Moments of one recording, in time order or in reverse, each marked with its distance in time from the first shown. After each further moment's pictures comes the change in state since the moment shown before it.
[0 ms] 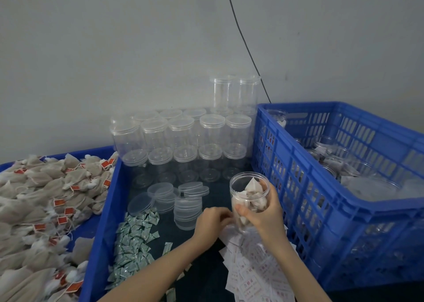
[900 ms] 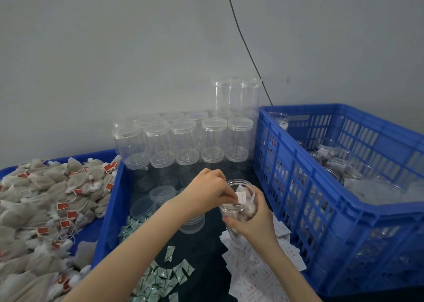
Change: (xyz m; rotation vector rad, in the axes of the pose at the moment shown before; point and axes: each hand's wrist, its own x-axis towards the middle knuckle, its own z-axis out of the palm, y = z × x) left_hand 0.019 0.072 -0.118 0.519 -0.143 0.408; right_hand -0.008 -0.007 0.021 -0.074 -0.092 0.051
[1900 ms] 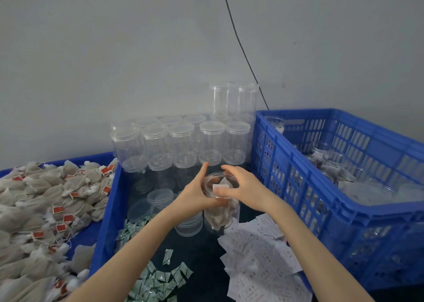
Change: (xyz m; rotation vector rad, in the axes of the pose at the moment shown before) left_hand -0.021 -0.019 0.022 -1.001 0.084 -0.399; right_hand 0.065 -0.075 -0.012 -0.507 -0.479 -0.020
